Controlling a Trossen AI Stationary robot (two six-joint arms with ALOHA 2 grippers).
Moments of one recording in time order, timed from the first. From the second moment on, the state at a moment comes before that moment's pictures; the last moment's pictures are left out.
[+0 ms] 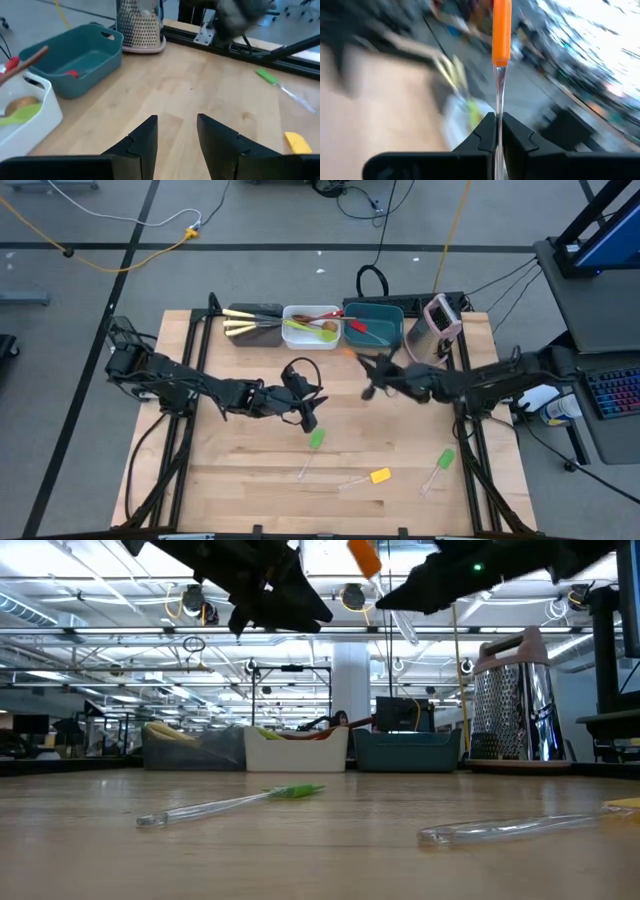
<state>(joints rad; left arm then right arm) -0.19 1.54 0.94 0.15 -0.49 -0.32 0.05 1.23 0.62 0.52 0.66 -0.44</state>
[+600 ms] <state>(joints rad) -0.14 1.54 0.94 0.14 -0.48 -0.26 -0.37 1.44 0.80 -0.05 0.52 -0.43</state>
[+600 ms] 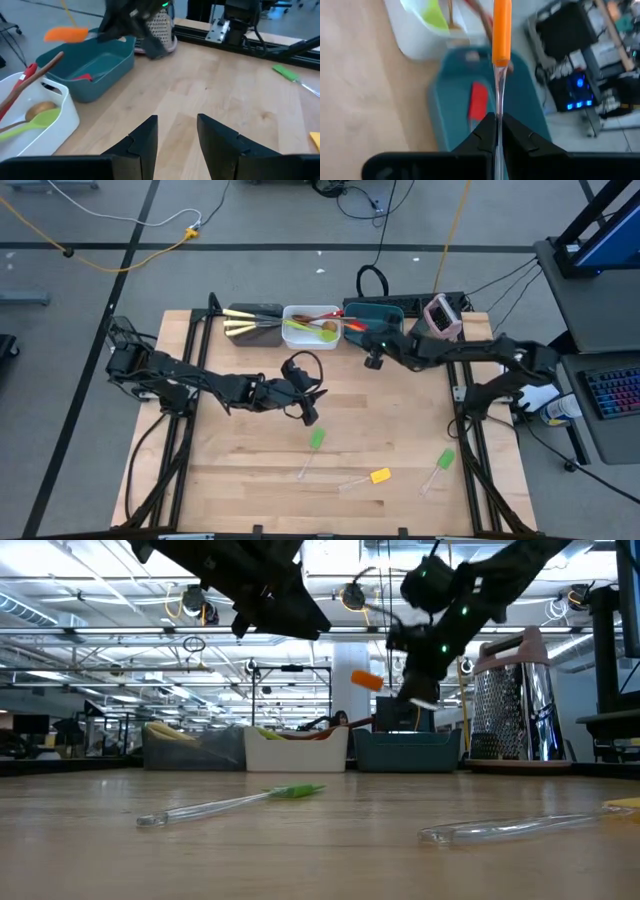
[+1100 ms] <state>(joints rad) -0.14 1.54 0.94 0.10 -0.44 -0.23 -0.53 1.59 0.80 -0.03 0.49 -0.50</state>
